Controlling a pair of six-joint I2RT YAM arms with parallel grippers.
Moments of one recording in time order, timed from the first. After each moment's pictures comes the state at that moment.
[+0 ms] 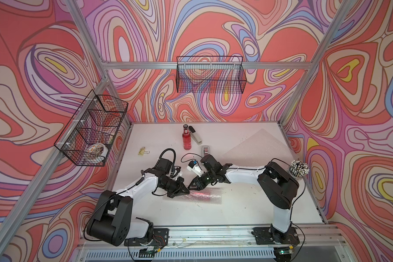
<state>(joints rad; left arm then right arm) -0.30 1.37 0.66 -0.63 0.79 -0.56 0.82 1.92 1.12 -0.10 -0.64 0.24</state>
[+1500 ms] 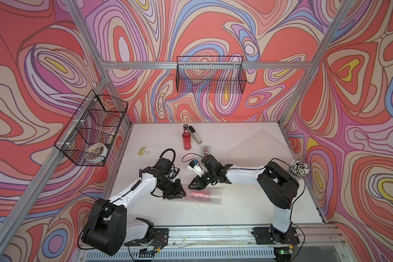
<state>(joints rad) -0.33 1.27 0.75 -0.87 0.59 -0.57 0.82 1.92 1.10 -0.05 -0.63 0.22</state>
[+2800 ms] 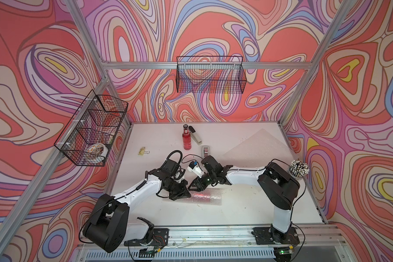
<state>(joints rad) -0.44 1.32 0.69 -0.67 0.62 -0.69 0.83 1.90 1.08 -0.04 -0.62 0.23</state>
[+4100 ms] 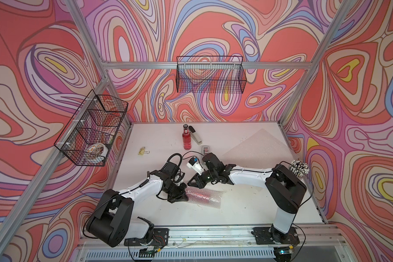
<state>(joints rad) -0.43 1.37 0.65 -0.67 0.59 -0.65 0.84 1.85 1.08 -0.01 -0.62 0.25</state>
